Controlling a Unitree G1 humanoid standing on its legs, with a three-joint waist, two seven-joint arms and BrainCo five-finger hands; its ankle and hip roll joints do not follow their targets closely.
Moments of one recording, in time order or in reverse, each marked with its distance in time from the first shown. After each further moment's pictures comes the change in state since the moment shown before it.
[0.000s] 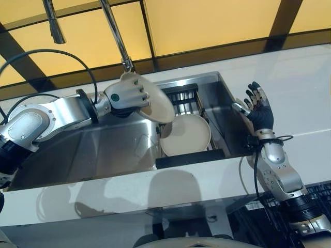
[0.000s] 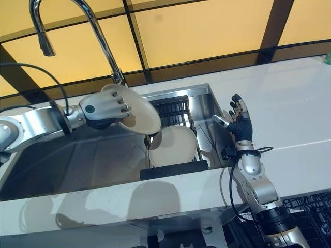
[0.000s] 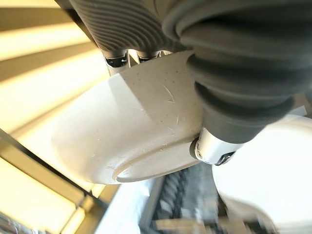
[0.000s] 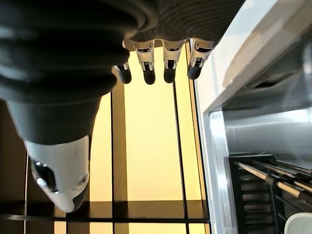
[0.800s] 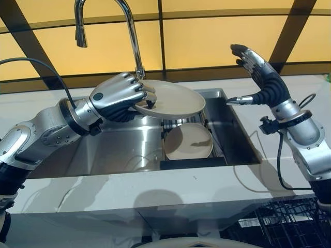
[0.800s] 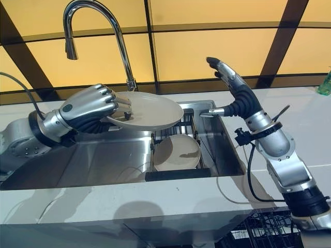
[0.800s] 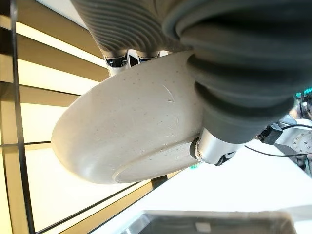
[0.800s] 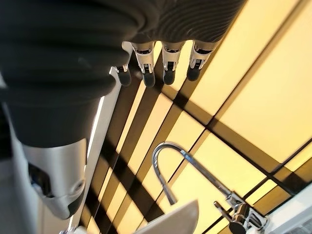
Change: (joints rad) left arm 0.238 -0.090 0.245 -0.080 -0.510 -0.079 -0.105; right arm -0.208 -0.324 -0.005 -0.126 -0.200 -0.148 0.448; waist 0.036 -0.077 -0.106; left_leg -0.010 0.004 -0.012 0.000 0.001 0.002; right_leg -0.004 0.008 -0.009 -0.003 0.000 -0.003
